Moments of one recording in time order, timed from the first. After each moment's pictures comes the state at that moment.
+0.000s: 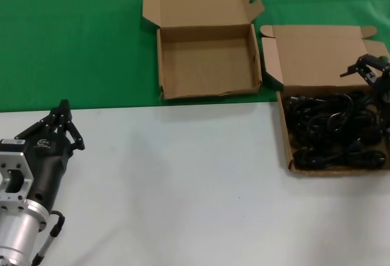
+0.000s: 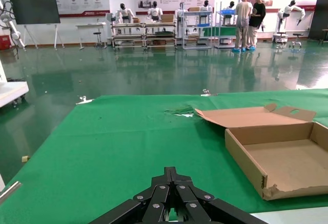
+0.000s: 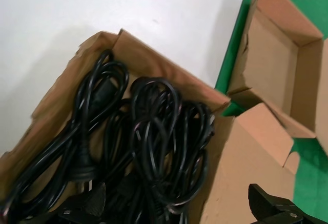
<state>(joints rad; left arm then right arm) 0.00 -0.30 1.60 -1.60 -1.80 0.00 0.00 1.38 0.50 -2.16 0.11 1.39 -1.11 -1.20</state>
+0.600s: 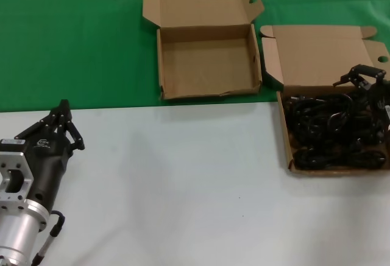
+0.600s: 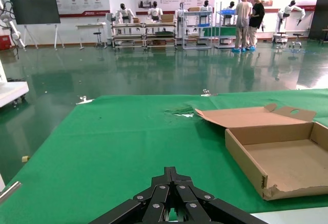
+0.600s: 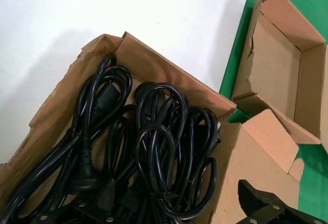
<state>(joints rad) 0.00 -0.30 1.60 -1.60 -1.80 0.00 0.00 1.37 0.49 -2.11 0.05 1.39 -1.09 -1.28</state>
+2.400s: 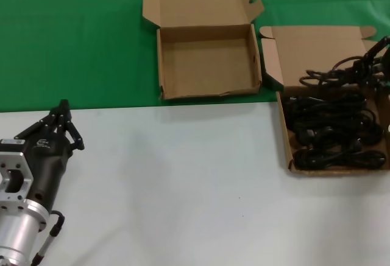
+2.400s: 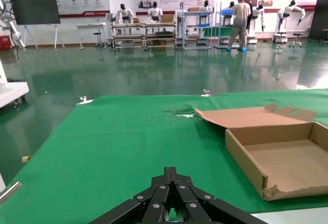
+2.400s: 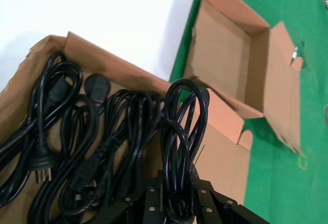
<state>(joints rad) 0.00 -0.30 1.60 -1.60 -1.80 0.00 0.00 1.43 0.53 -2.10 0.18 1.33 -1.15 -1.06</state>
